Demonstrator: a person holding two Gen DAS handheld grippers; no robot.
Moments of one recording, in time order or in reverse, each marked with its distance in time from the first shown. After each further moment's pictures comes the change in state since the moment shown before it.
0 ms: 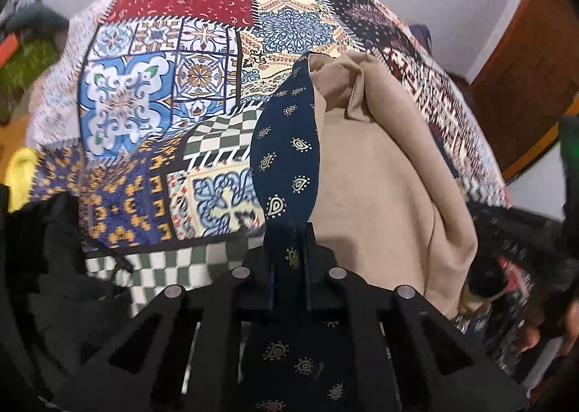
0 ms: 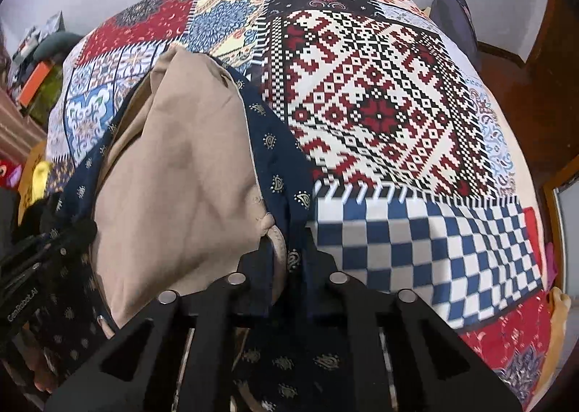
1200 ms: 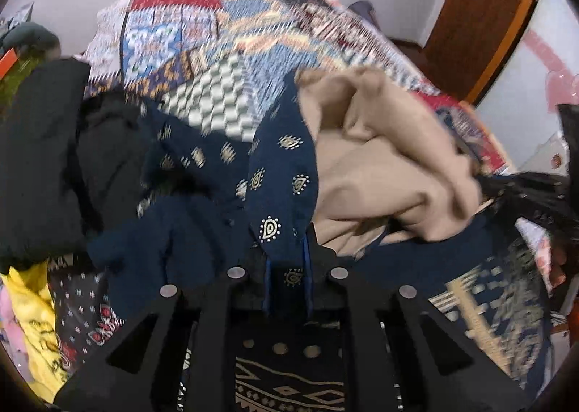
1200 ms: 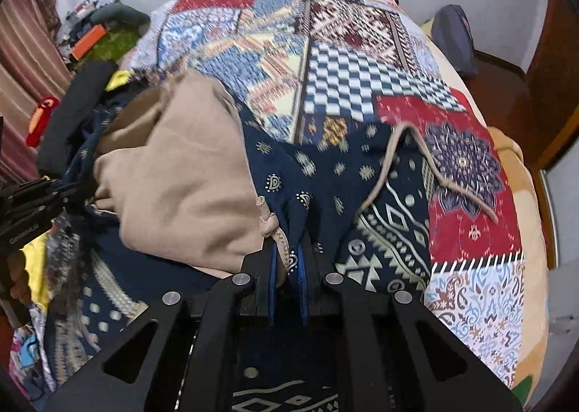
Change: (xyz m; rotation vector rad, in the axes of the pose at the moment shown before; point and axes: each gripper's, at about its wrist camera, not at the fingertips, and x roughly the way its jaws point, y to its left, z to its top) left arm -0.141 -0.013 -0.219 0.145 0.003 -0.057; right arm -0.127 -0.009 -0.203 -0.113 -0.039 0.044
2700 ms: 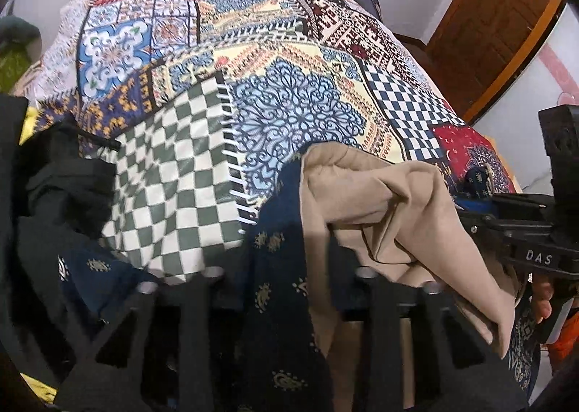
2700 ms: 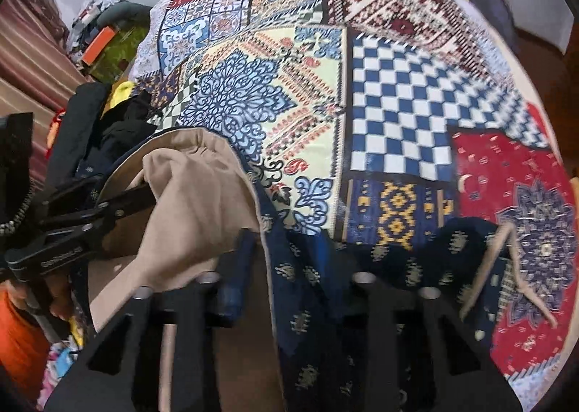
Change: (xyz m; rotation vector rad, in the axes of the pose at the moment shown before) left arm 0.077 0.009 0.099 -0.026 0.049 -0.071; right arm 0.072 -0.005 0.081 0.041 0.111 0.214
